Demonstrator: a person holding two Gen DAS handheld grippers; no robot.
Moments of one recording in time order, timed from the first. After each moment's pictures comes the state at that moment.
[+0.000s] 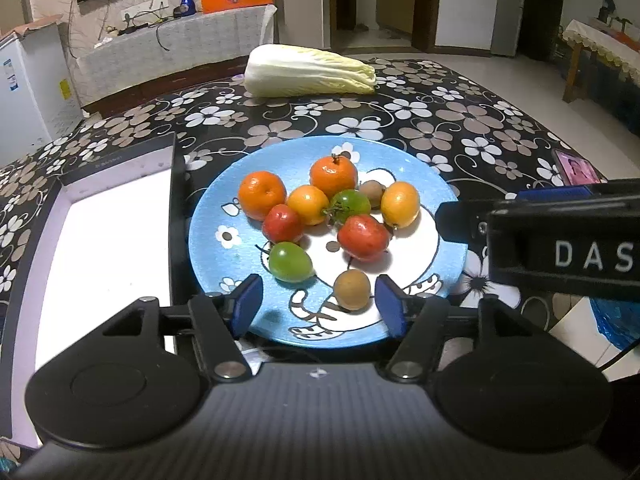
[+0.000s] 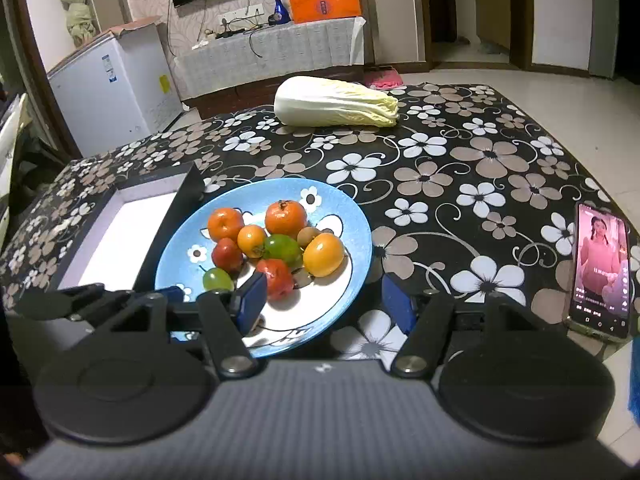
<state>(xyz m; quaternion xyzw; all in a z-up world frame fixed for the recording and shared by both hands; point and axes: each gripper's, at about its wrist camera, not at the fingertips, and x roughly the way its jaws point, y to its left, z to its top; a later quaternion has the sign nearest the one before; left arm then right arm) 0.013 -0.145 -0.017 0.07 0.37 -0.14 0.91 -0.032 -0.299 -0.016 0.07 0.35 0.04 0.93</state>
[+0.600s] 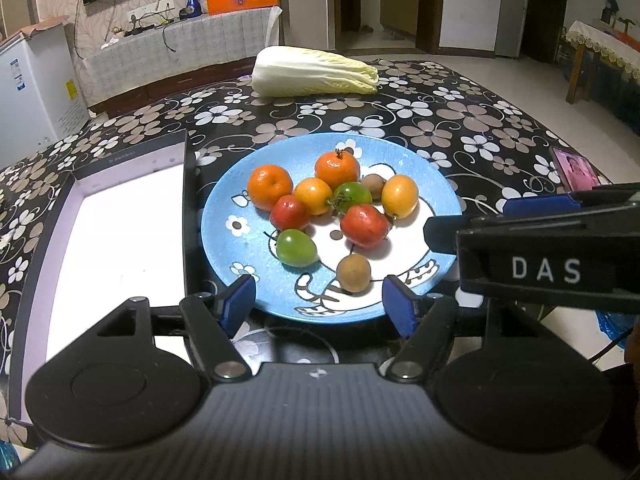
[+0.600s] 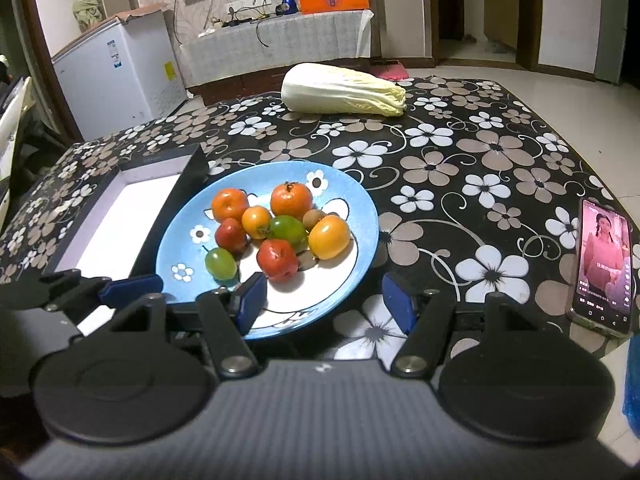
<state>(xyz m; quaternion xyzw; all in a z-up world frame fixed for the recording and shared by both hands) -0.004 -0.141 -0.012 0.08 0.37 -0.13 0.92 -0.037 -0.293 -0.024 0.06 0.36 0.05 0.93</state>
